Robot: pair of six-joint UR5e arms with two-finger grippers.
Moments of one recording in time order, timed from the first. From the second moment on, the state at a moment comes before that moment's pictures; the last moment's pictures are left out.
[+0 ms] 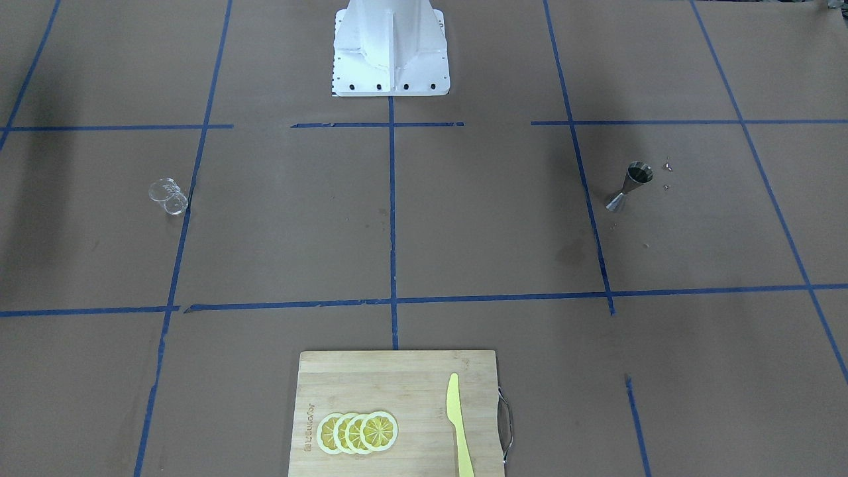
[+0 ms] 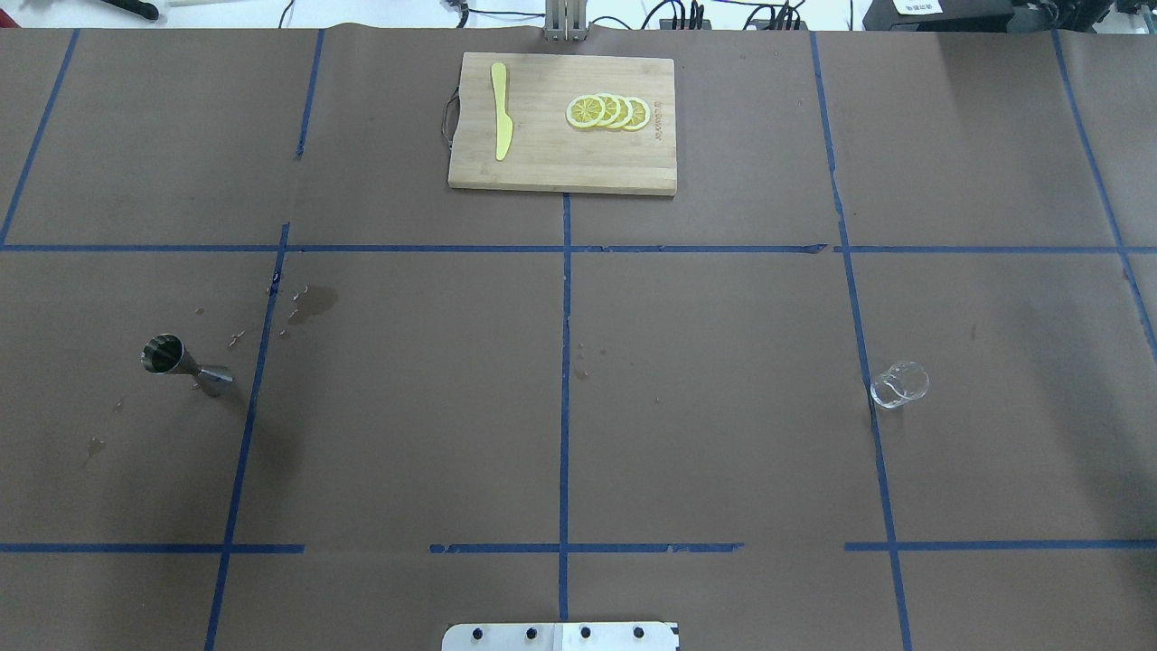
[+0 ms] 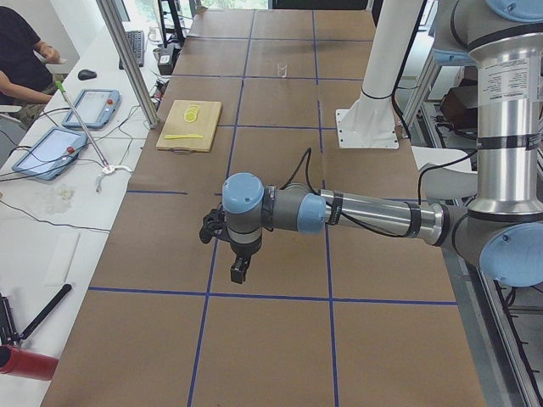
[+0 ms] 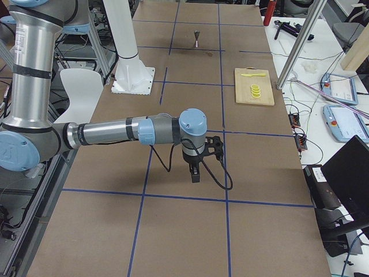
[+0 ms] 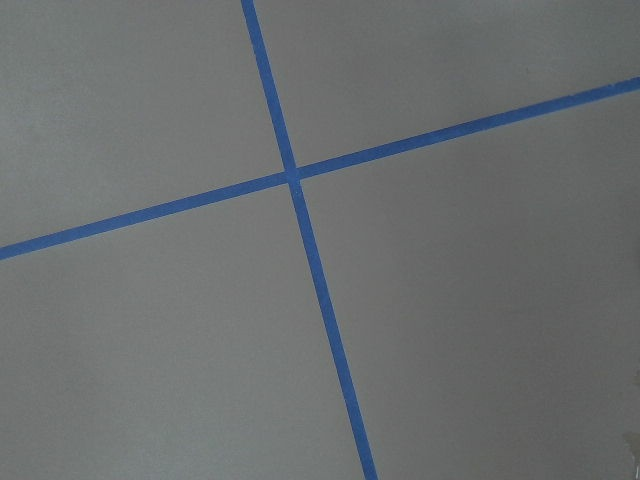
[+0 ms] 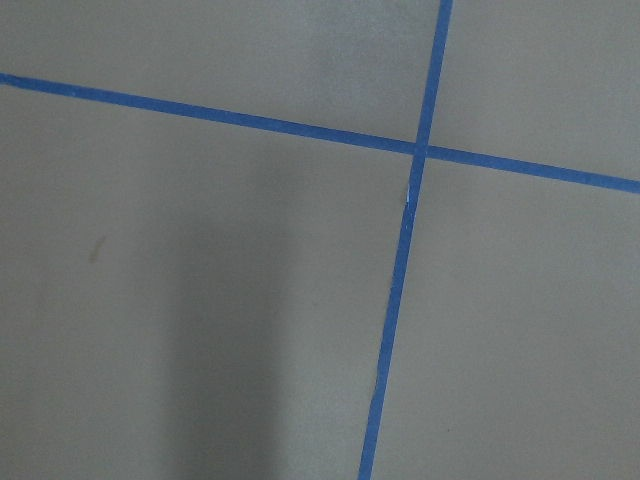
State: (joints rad) left arm -1.53 -1.45 -1.81 -1.57 -2.33 0.15; right arm 1.53 -1.75 1.92 -1.64 2.34 -0.07
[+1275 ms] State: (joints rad) left arm -1.54 -1.43 -1.84 -1.62 -2.33 0.15; right arm 1.53 -1.77 1.93 -1.65 2.36 -0.07
